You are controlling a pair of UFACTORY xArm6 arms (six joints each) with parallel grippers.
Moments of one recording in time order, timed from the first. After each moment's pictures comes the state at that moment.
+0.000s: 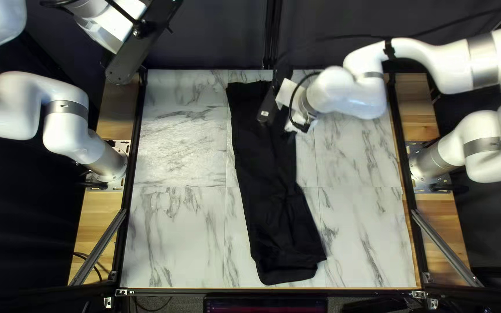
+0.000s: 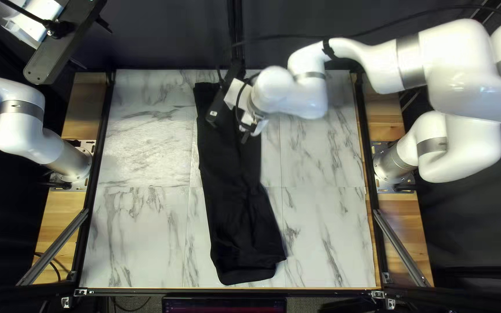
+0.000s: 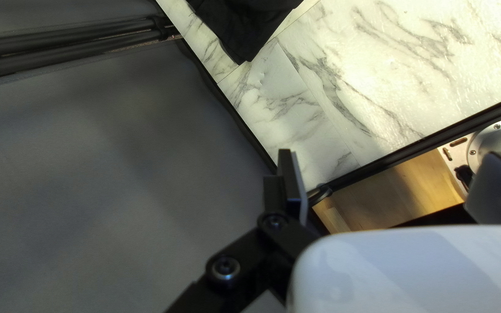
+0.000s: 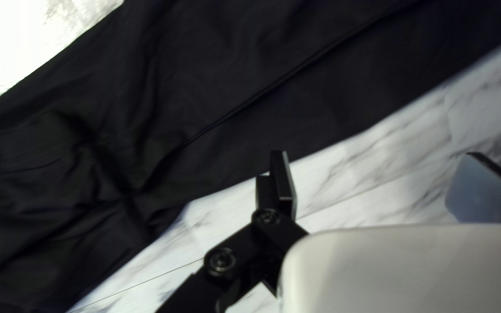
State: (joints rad) left arm 0.14 -0.73 -1.20 0.19 1.66 0.84; right arm -0.25 0.07 -0.96 -0.08 0.66 0.08
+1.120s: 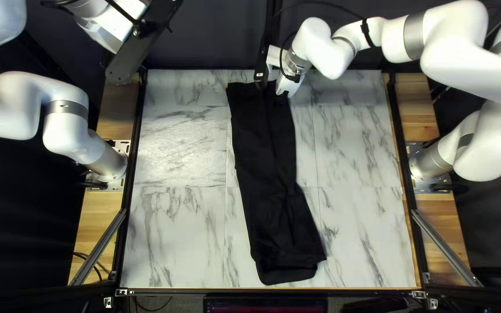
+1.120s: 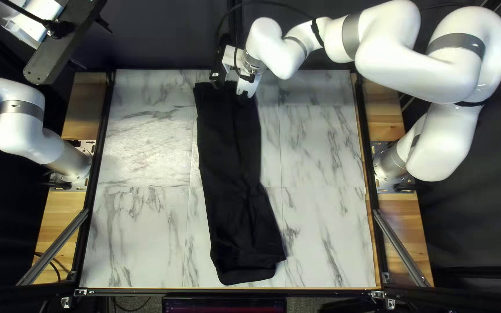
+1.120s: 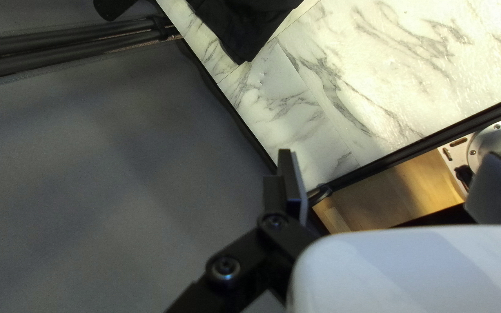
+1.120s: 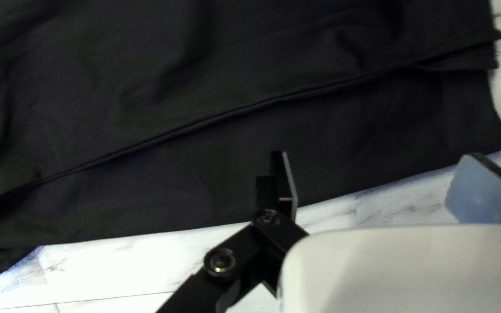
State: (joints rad) left arm 0.14 -0.73 -1.20 0.19 1.66 0.84; right arm -0.46 0.31 -1.10 0.22 0.64 -0.52
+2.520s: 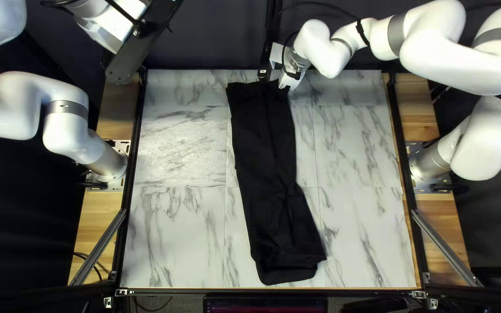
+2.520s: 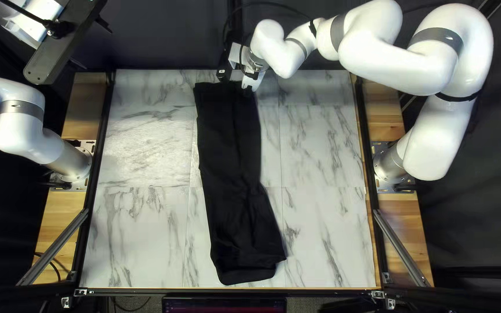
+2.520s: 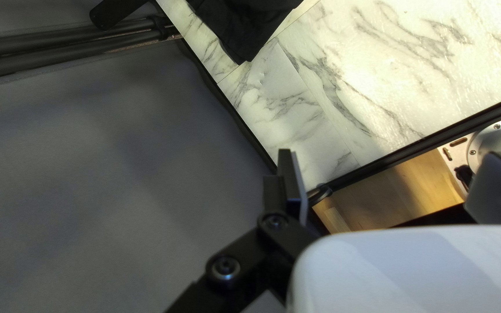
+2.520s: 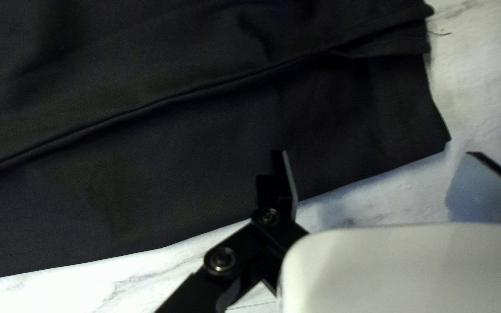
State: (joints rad) left arm 0.14 -0.73 -1.20 0.19 1.66 0.84; right arm -0.53 0.40 -1.11 0.11 0.52 -0.49
